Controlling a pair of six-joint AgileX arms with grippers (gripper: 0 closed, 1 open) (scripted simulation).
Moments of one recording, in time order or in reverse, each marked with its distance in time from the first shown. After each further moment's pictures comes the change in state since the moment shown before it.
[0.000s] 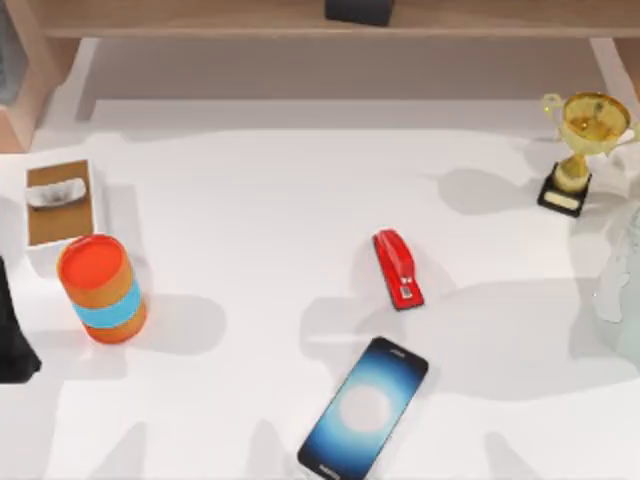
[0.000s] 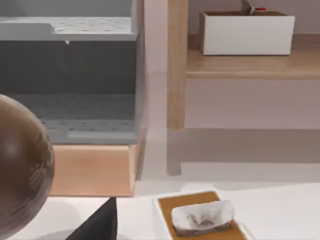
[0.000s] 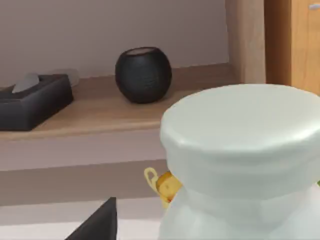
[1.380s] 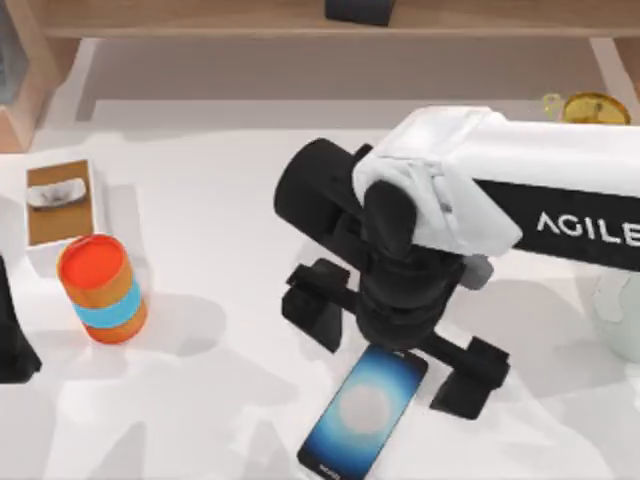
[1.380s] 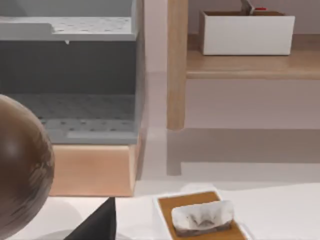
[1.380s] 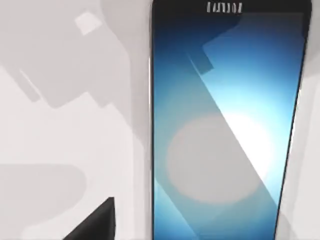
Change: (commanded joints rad) left arm 0.000 0.000 0.000 0.000 0.000 0.000; right arm 0.781 1.810 1.223 -0.979 0.007 1.296
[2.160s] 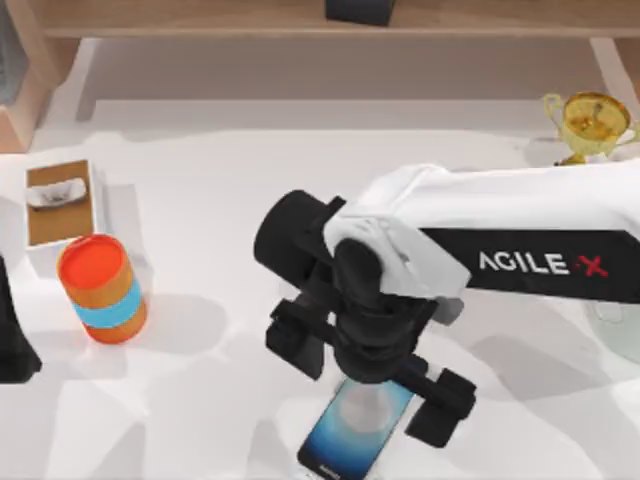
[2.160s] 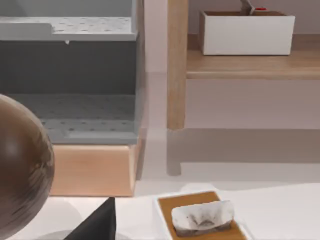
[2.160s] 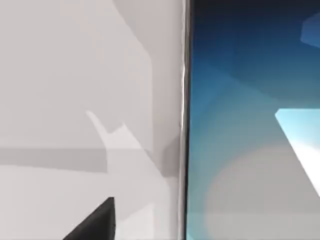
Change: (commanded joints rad) left arm 0.000 0.000 0.000 0.000 0.000 0.000; right arm 0.027 0.108 -0.056 0.152 -0.003 0.039
